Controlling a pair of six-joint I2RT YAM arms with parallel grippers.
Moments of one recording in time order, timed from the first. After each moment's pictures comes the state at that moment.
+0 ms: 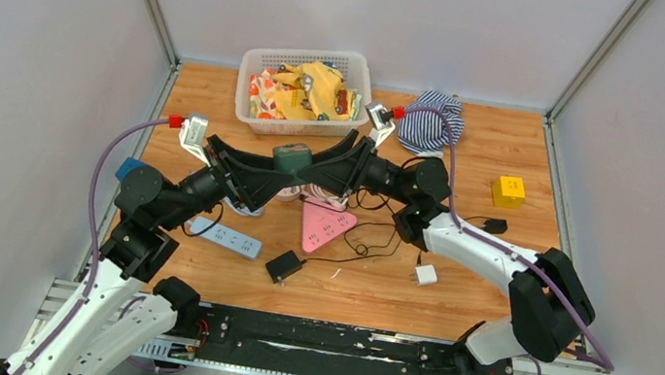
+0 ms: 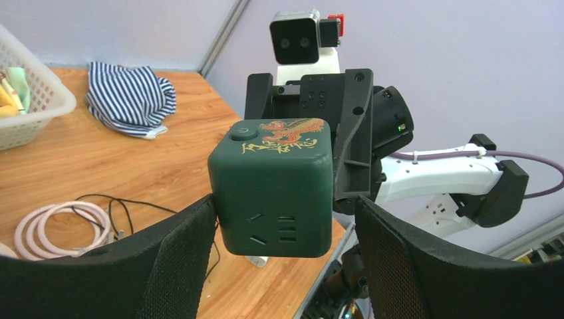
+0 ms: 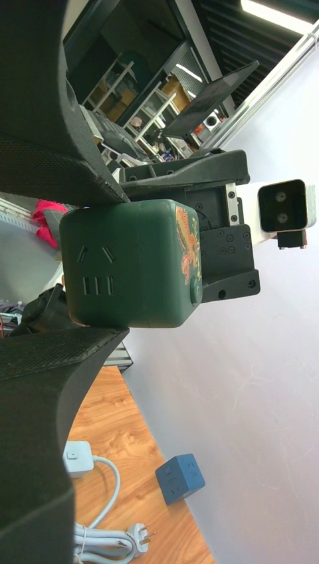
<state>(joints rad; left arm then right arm) -0.45 0.57 0.72 0.08 0.41 -0.72 0.77 1.46 0.91 1.06 -0.68 1.08</state>
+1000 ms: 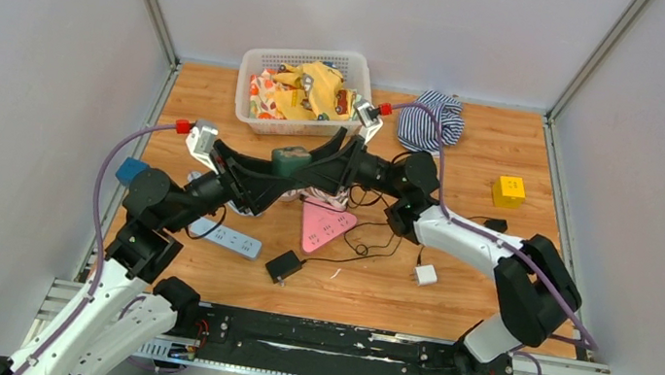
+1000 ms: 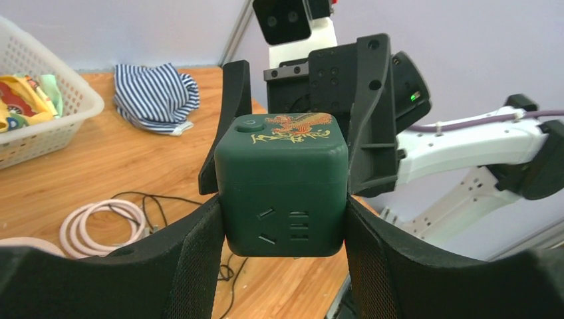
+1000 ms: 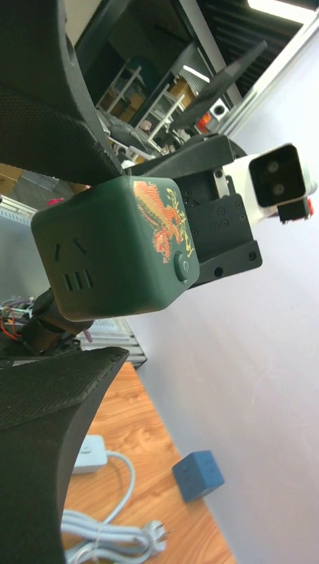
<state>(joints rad) -0.45 0.56 0.67 0.09 0.41 -0.61 0.77 1.56 0.96 1.10 -0.72 1.10</state>
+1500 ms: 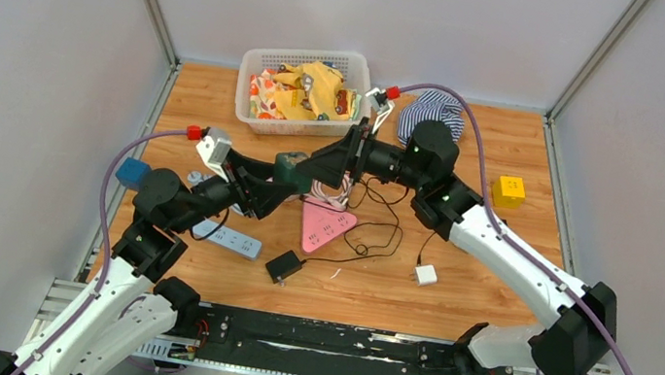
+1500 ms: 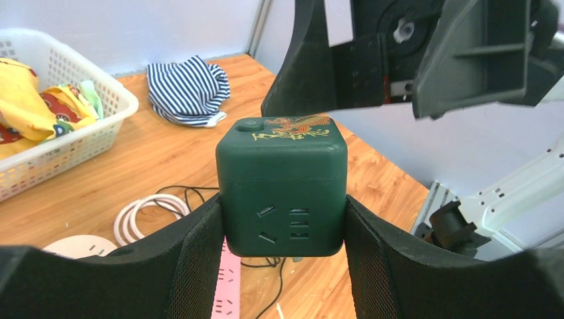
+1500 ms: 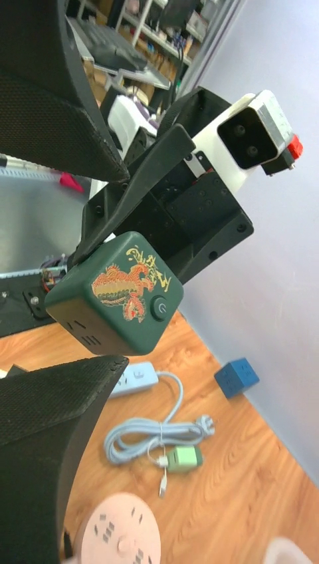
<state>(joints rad) -0.45 0.57 0.62 0.09 0.42 -0.42 0.77 1.33 1.13 0.29 -0.62 0.75</state>
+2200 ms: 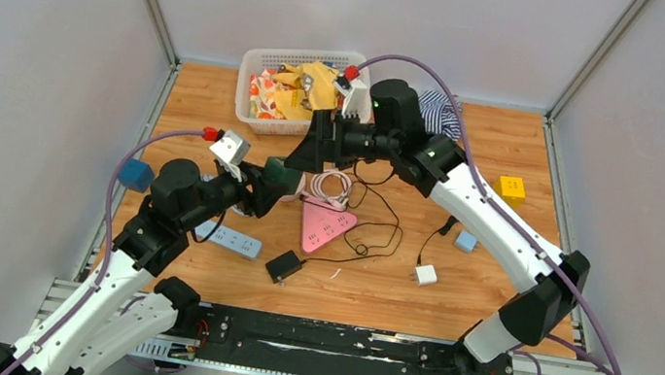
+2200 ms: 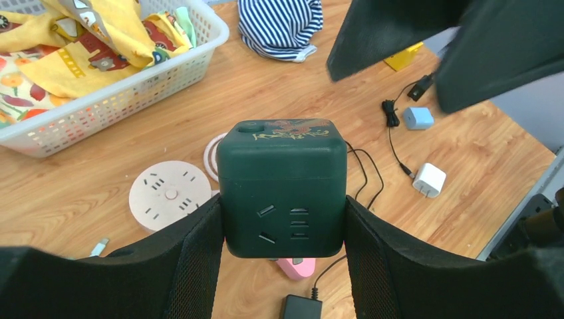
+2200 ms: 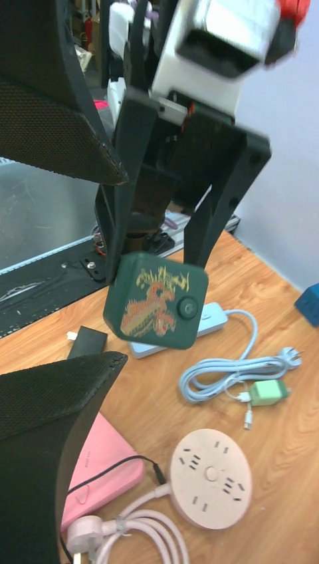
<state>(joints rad) -0.47 0.62 0.68 -0.18 0.23 -0.18 0.79 1.55 1.64 -0.46 -0.51 0.51</state>
